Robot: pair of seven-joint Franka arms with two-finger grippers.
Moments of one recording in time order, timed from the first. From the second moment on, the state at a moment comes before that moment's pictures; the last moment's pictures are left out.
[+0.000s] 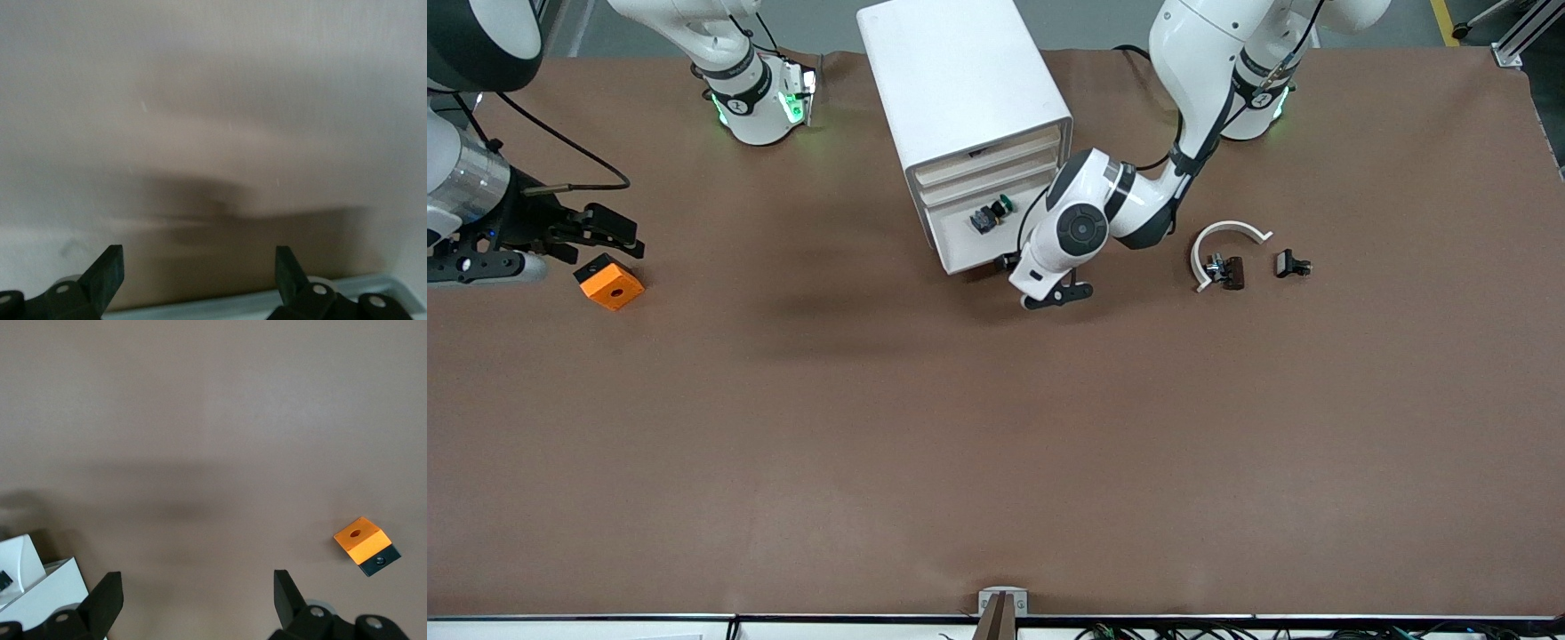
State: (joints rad) left arm -0.71 0.56 -0.12 -1.92 -0.43 2.31 -0.73; right arm 0.01 -0.04 0.01 -1.76 0.09 1.66 -0.03
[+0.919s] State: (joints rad) left arm -0.80 0.56 -0.18 -1.94 -0.43 2.31 -0.94; right arm 0.02 -0.04 0.02 -1.63 0.01 1.55 -0.03
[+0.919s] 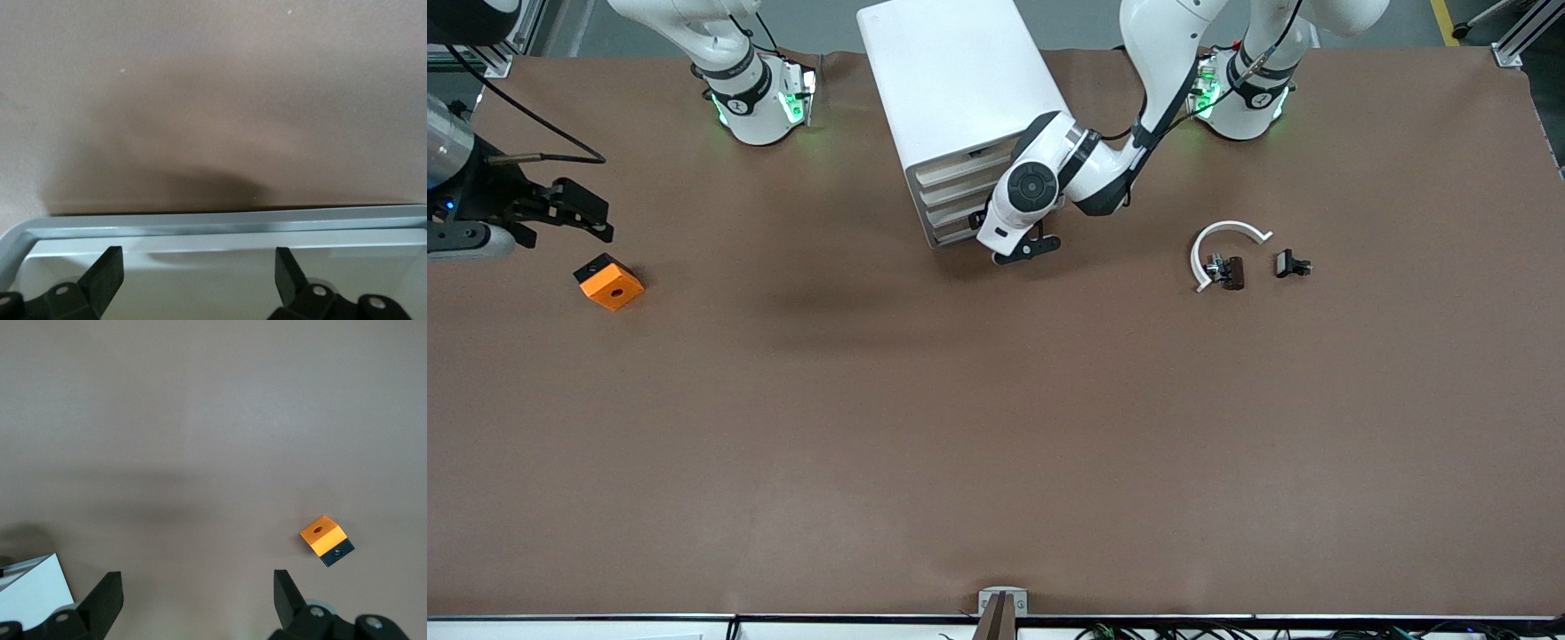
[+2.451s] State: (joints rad) left arm -0.24 0.26 -0.04 -1.55 -0.06 1.71 -0.86; right arm 0.01 -0.02 0.01 -1.61 0.00 1.56 -0.03
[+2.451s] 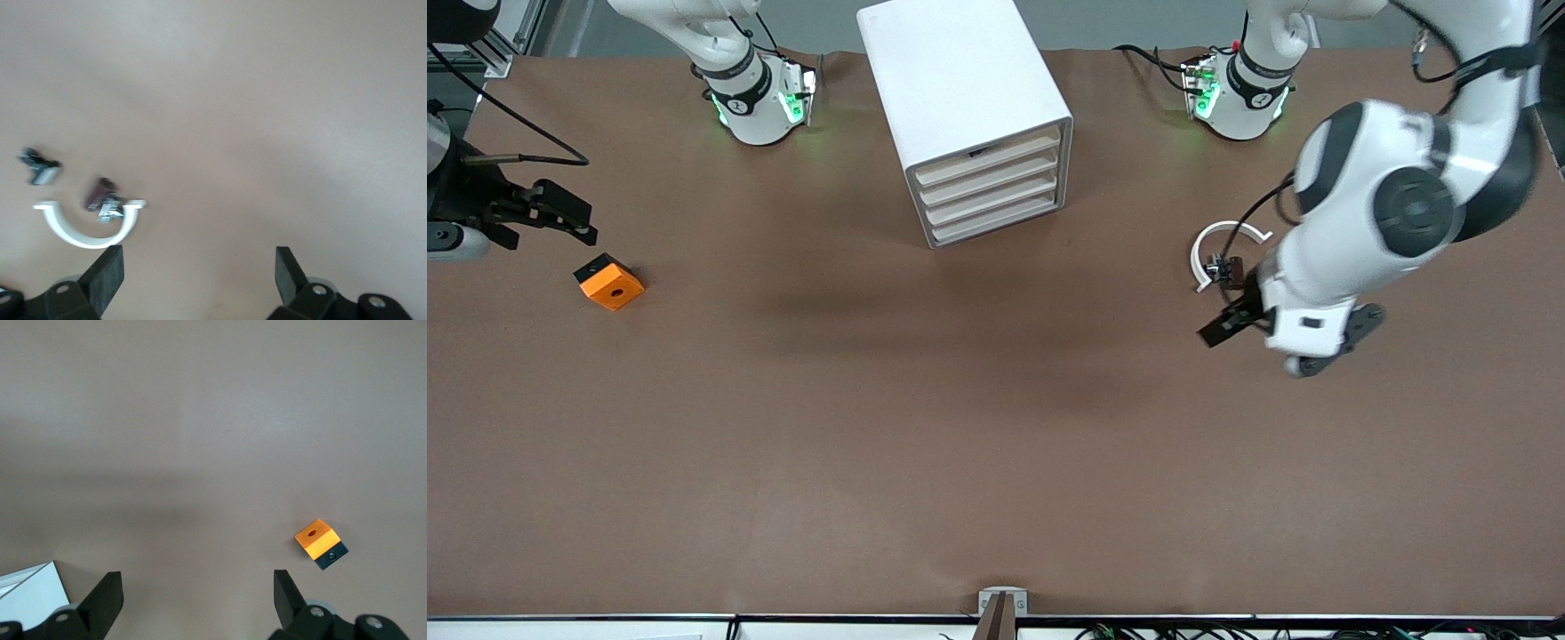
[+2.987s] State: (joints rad) left arm -0.04 0.08 -0.04 -1.52 -0.06 1.54 -0.52; right arm 0.02 -0.02 0.01 -1.58 0.00 1.57 -0.03
